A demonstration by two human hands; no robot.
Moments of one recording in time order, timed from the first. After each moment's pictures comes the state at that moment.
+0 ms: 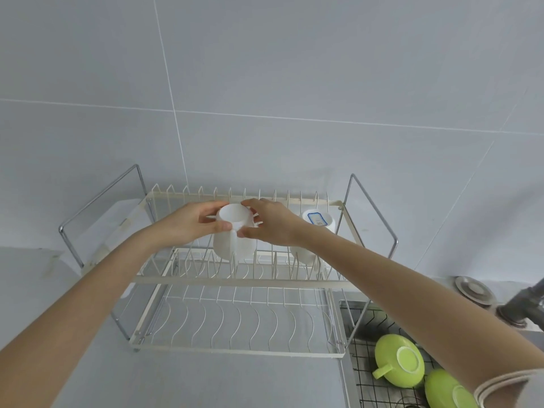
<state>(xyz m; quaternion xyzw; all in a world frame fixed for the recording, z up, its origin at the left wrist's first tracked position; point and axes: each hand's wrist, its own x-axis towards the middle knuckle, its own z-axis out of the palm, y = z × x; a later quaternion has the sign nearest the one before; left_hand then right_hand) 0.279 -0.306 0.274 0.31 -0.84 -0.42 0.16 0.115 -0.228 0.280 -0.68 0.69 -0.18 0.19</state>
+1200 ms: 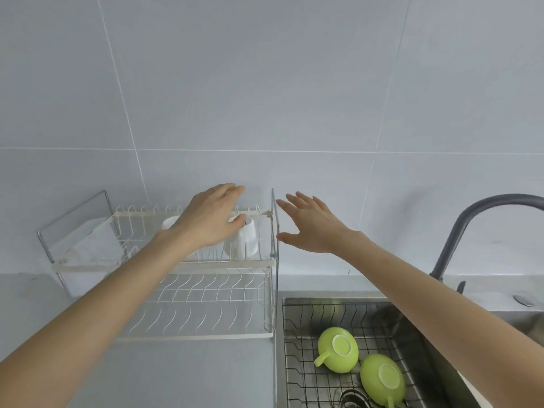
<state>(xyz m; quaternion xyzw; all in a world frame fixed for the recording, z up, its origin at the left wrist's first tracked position) 0.182 -0.125 0.348 0.31 -0.93 0.02 0.21 0.009 -0.027 0.334 -0.66 0.74 -0.08 -0.04</state>
